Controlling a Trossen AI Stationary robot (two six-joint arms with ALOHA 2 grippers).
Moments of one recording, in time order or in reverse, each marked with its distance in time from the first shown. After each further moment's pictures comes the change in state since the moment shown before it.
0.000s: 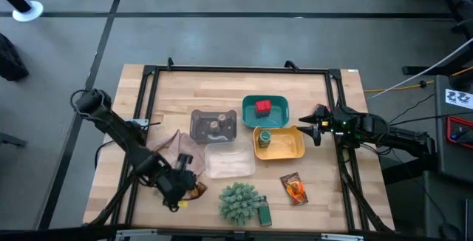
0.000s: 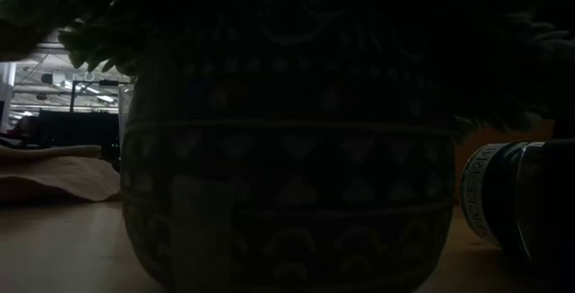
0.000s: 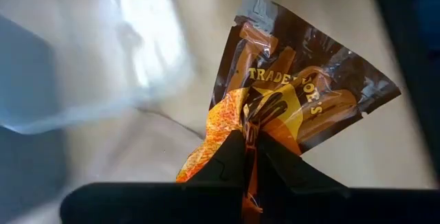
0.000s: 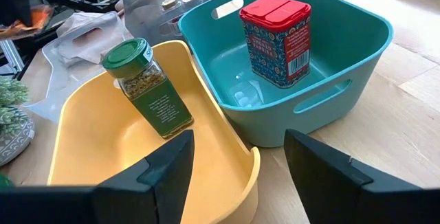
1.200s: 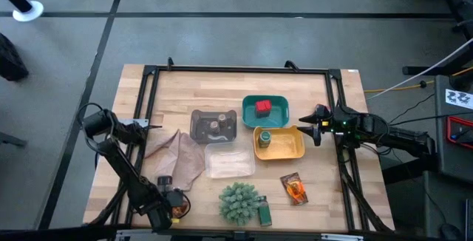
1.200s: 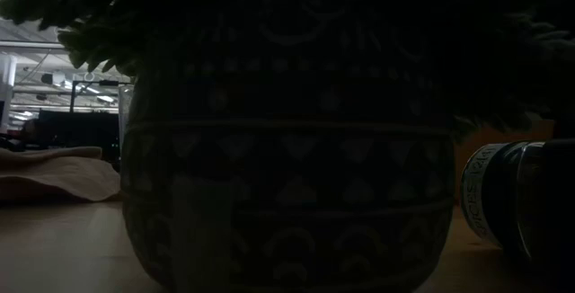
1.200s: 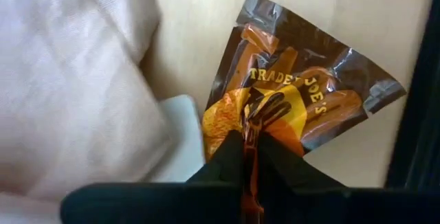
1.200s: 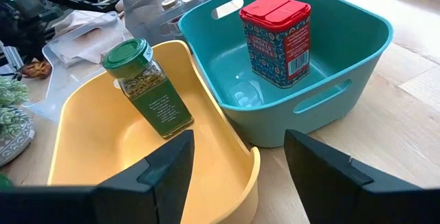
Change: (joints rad) left arm -0.264 0.286 -0.038 0.076 0.159 -0.651; right arm 0.000 0.000 0.000 0.000 0.000 0.000
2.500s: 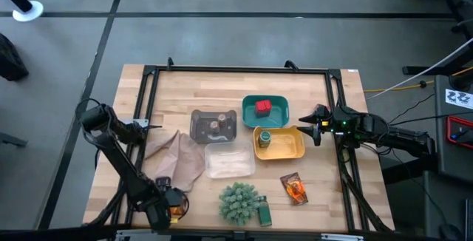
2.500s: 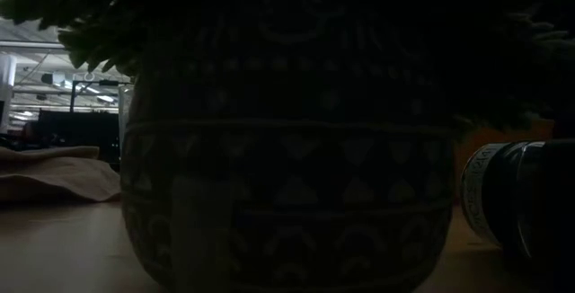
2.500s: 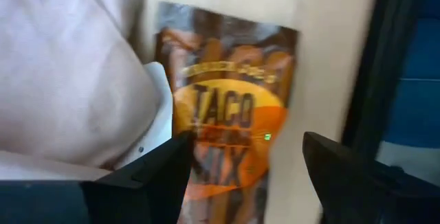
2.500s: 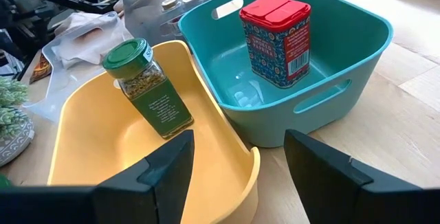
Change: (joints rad) left arm 0.005 -0.084 -0.019 0.025 0.064 -0.030; right arm 0.000 0.000 0.000 0.000 0.000 0.000
